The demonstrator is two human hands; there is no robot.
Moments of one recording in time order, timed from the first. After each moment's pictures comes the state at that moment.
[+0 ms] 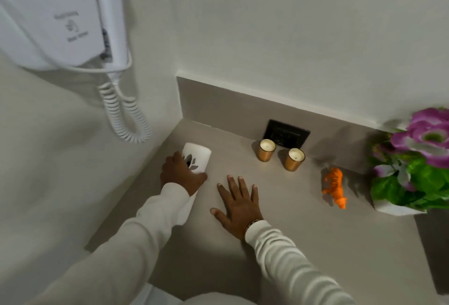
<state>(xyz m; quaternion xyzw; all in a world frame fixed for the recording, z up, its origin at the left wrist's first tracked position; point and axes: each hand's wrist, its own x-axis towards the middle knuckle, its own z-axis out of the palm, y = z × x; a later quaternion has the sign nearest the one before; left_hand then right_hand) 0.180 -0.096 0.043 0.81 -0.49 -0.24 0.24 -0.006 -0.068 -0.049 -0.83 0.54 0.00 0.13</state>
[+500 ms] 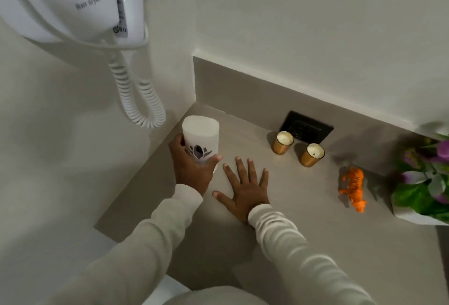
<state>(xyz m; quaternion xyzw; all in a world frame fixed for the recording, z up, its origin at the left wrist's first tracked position) 0.170 -0.081 0.019 0.69 -0.40 -0.22 0.57 0.009 -0.092 -0.055 -0.83 0.55 0.02 0.12</state>
